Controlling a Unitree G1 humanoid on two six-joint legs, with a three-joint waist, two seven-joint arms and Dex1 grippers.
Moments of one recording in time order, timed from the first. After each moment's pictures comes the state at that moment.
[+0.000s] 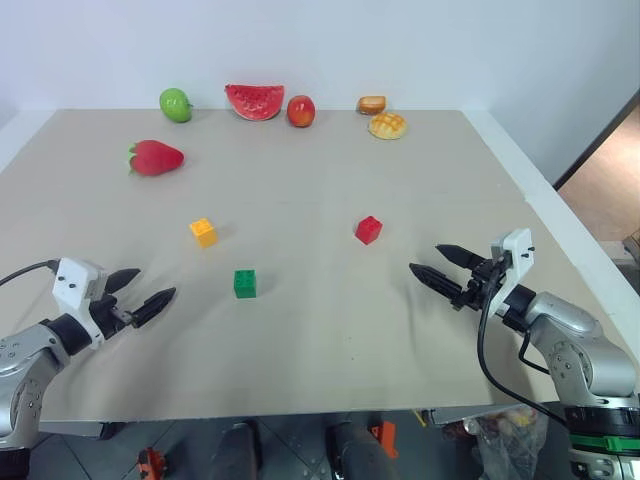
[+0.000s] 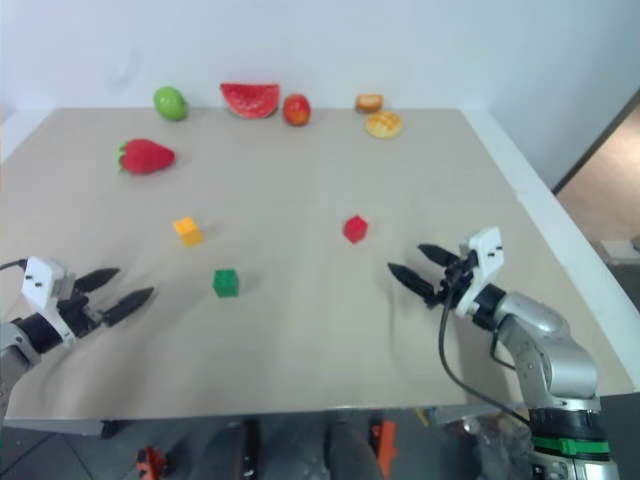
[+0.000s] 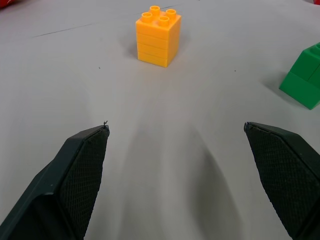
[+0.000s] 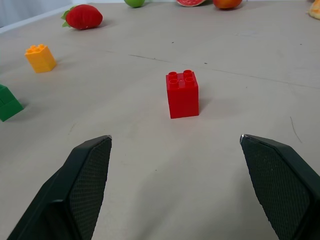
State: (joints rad) left arm 0.03 0.70 0.38 -0.05 -0.52 0.30 -0.80; right arm -0.21 -0.63 -0.22 -0.07 0.57 0.43 0.78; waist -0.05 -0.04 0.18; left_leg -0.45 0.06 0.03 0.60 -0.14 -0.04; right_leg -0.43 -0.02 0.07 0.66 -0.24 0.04
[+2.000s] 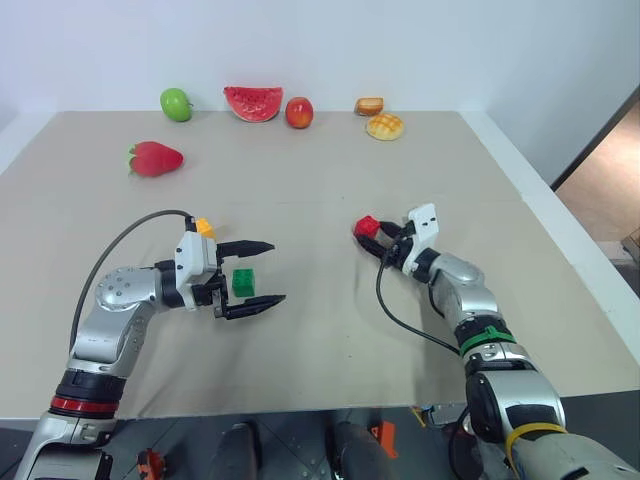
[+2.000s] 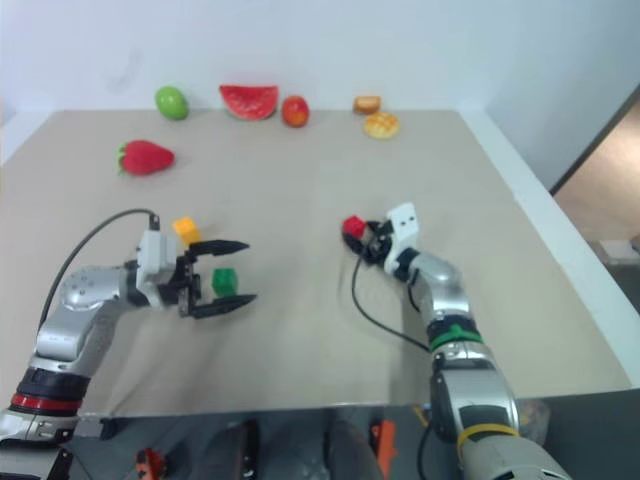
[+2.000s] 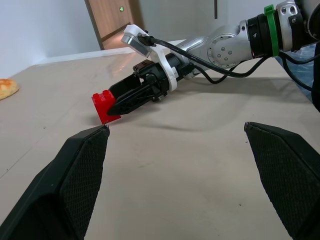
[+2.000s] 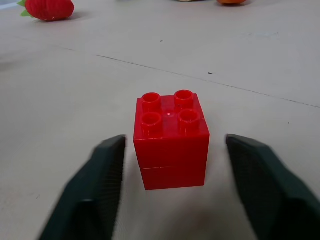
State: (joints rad) left arm -0.36 0.56 -0.01 -0.01 -0.47 0.00 -1.21; right arm -0.78 -0.32 -0.08 0.88 0.20 -0.09 0.77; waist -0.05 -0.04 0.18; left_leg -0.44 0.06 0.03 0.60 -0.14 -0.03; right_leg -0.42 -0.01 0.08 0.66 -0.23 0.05
